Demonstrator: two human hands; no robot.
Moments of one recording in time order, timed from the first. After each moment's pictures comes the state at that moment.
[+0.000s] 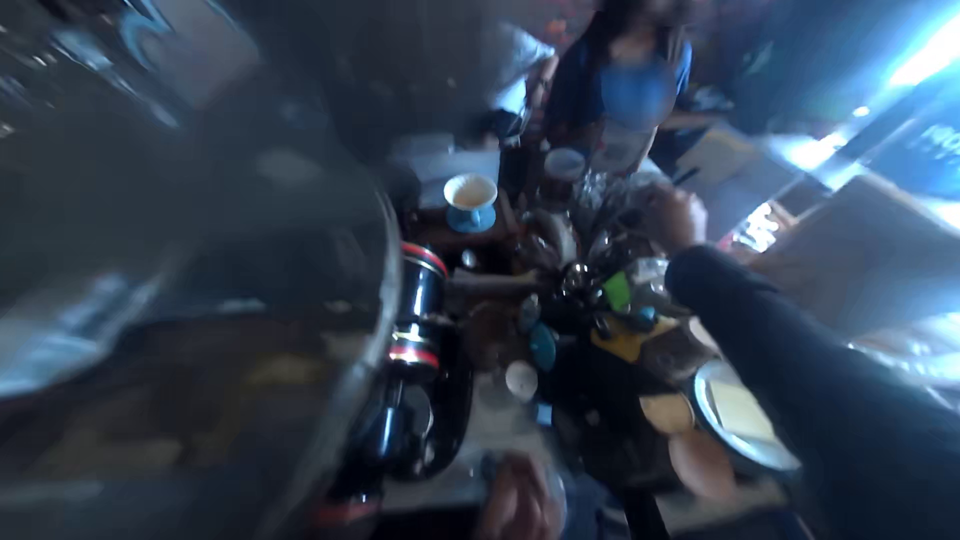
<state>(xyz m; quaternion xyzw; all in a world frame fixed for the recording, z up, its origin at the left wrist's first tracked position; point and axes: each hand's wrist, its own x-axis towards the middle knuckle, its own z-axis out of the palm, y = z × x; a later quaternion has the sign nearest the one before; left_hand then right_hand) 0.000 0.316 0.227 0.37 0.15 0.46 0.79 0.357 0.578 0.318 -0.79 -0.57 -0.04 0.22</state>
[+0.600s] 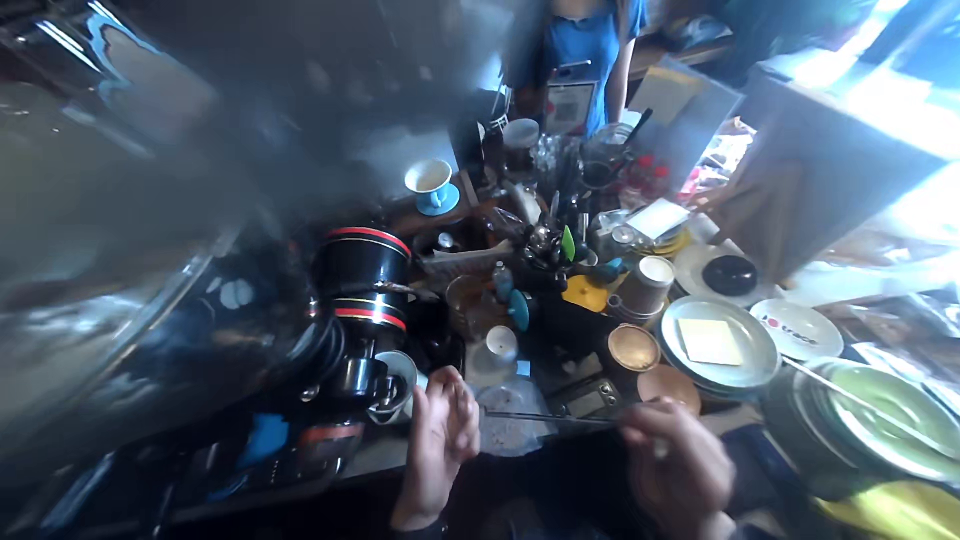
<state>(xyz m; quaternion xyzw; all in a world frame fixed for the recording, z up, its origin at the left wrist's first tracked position) -0.014 0.330 0.218 0.40 0.23 0.48 0.75 0.238 0.242 0.221 -0.52 -0.62 -0.05 0.59</state>
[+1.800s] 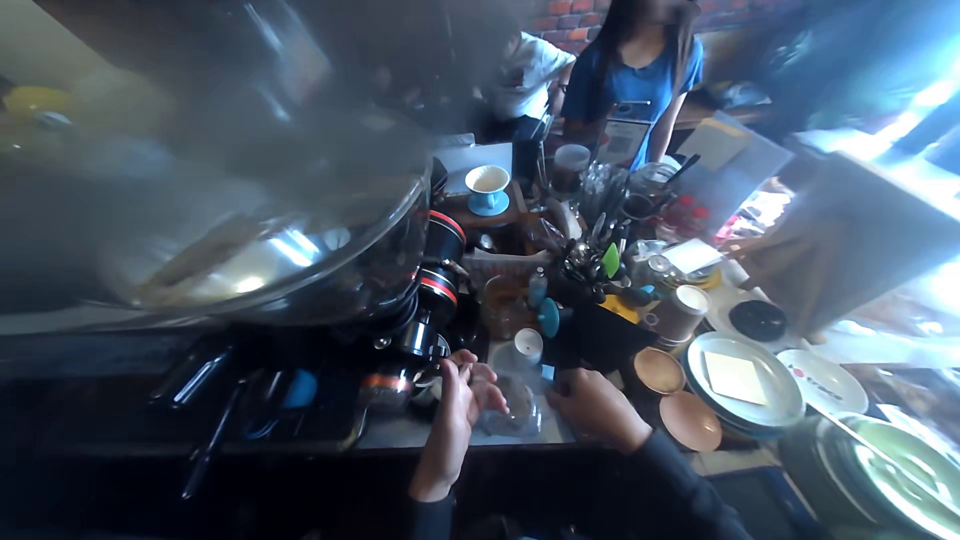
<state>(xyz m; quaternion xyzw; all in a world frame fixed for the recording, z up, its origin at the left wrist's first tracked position) -0.037 0.324 0.227 0.44 0.34 0.51 0.66 0.192 0.329 0.220 -0.71 -0.59 0.38 0.06</state>
